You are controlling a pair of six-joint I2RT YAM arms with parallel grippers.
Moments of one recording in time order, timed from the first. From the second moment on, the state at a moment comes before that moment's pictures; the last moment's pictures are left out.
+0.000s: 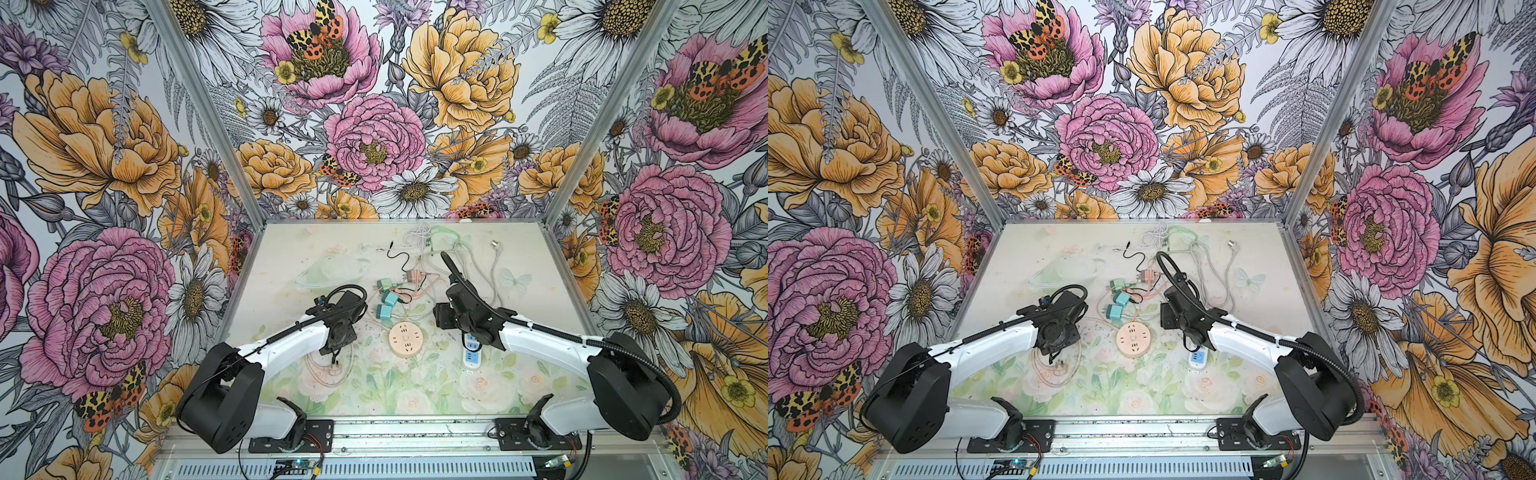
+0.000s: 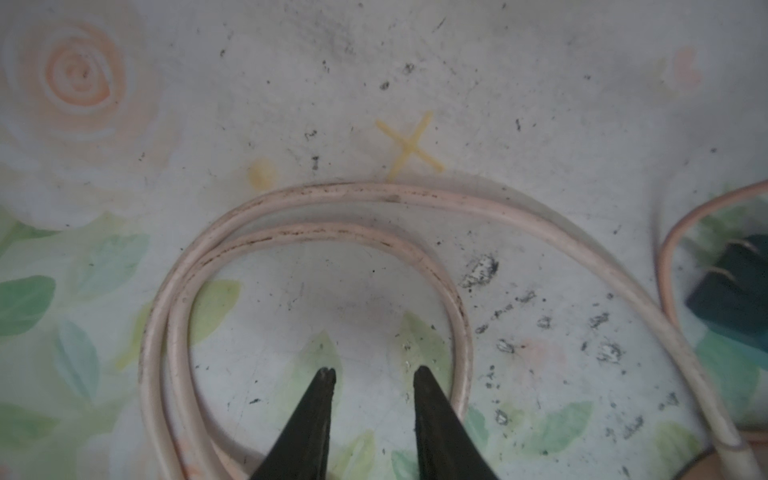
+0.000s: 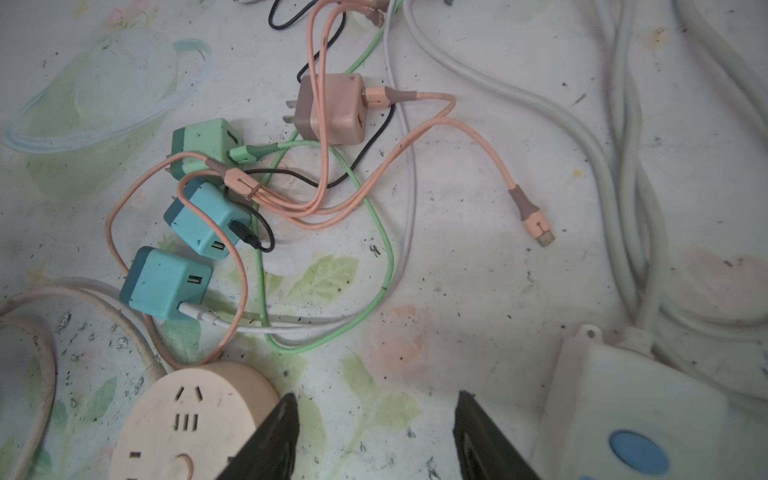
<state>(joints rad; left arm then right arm) -0.56 1.38 0.73 -0.69 -0.32 -1.00 0.66 1.44 0.76 -0.20 0.14 0.52</state>
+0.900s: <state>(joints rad) -0.50 1.47 0.73 -0.56 -0.27 -0.99 0.70 1.58 0.80 -0.07 0.00 0.61</state>
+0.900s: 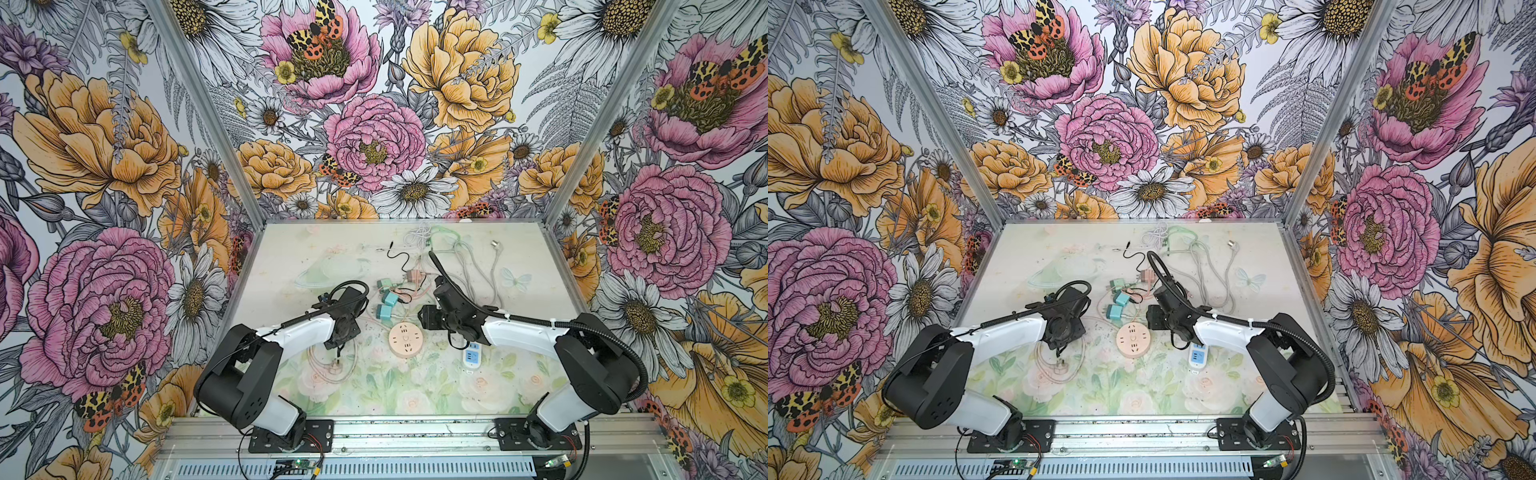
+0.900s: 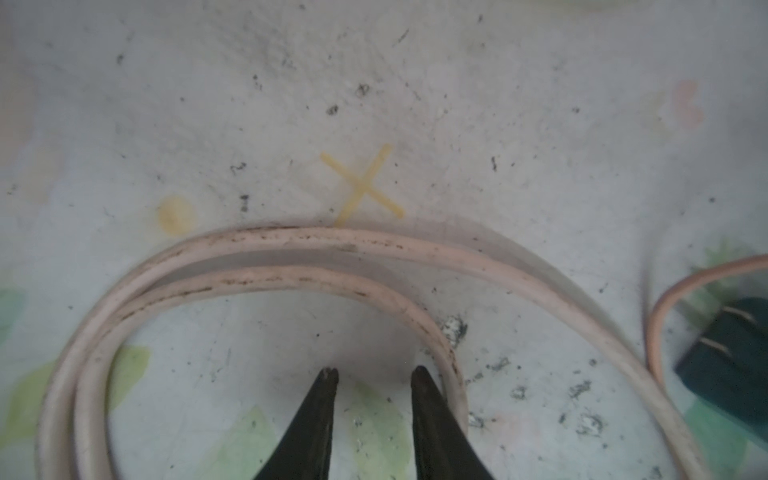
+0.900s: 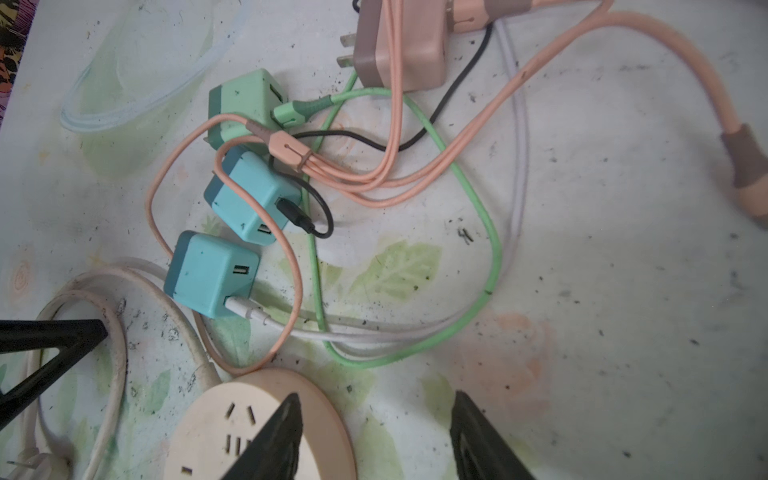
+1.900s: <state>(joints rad) -0.18 1.38 0.63 -0.42 -0.23 -0.89 0.83 1.67 0.80 -0.02 -0.07 0.67</state>
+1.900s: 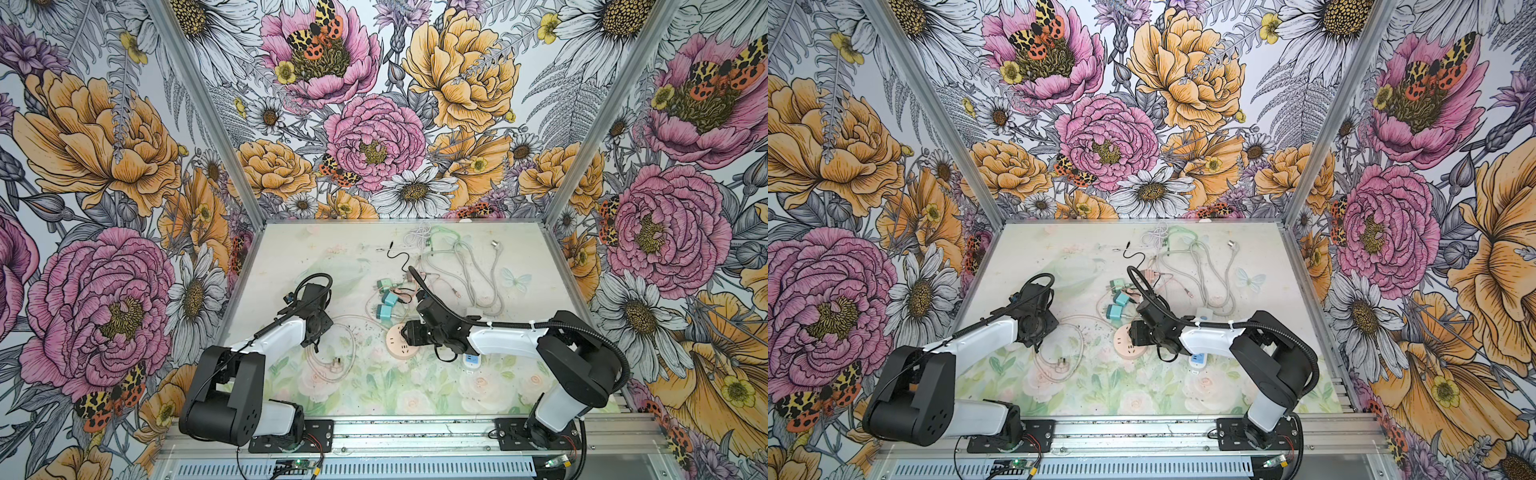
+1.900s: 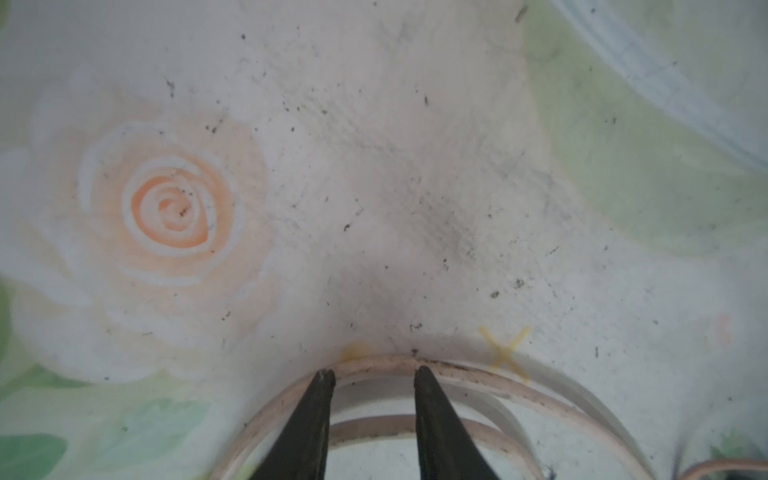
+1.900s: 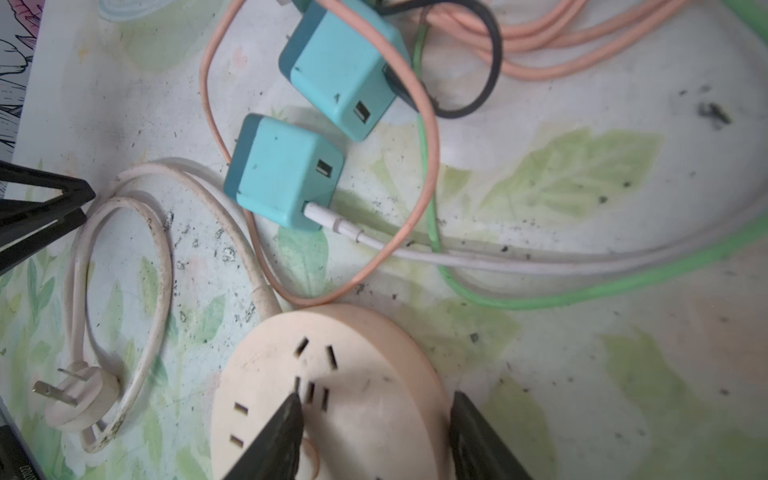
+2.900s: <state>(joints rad) -0.33 1.37 0.67 -0.46 -0.10 -0.87 0.92 1.68 0.87 -0.03 -0.05 0.66</state>
